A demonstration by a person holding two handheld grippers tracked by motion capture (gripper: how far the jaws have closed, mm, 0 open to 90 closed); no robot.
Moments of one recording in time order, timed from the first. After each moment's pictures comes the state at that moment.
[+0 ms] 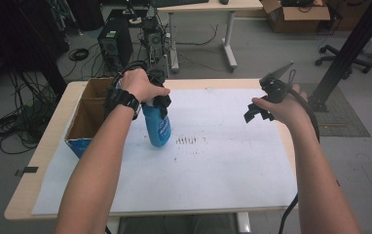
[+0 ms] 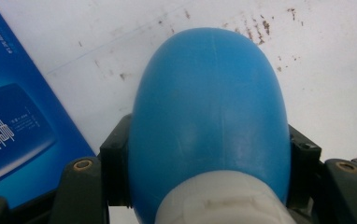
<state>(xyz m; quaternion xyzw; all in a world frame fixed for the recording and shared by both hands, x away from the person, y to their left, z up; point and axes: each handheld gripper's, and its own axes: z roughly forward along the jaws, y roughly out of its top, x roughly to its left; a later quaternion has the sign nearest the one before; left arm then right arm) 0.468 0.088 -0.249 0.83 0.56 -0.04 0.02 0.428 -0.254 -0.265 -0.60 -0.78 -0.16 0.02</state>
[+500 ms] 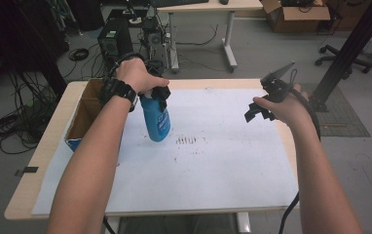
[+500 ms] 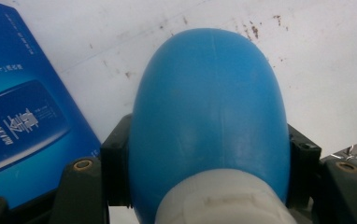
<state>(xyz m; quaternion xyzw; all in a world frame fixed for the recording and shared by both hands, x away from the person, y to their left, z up) 0.466 0.088 -0.215 0.83 0.56 -0.03 0.03 0.430 -0.258 -0.264 -0.60 -0.78 -0.17 0.03</state>
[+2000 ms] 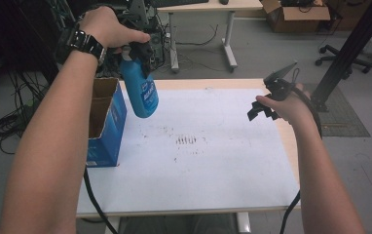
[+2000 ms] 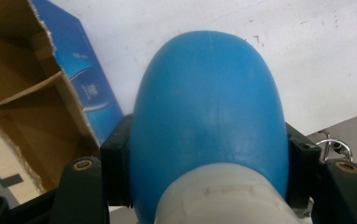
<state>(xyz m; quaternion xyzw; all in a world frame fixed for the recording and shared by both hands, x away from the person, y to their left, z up) 0.459 0.130 -0.103 0.81 0.59 -0.02 0.06 0.441 -0.268 -0.272 -0.61 -0.77 -0.16 0.04</state>
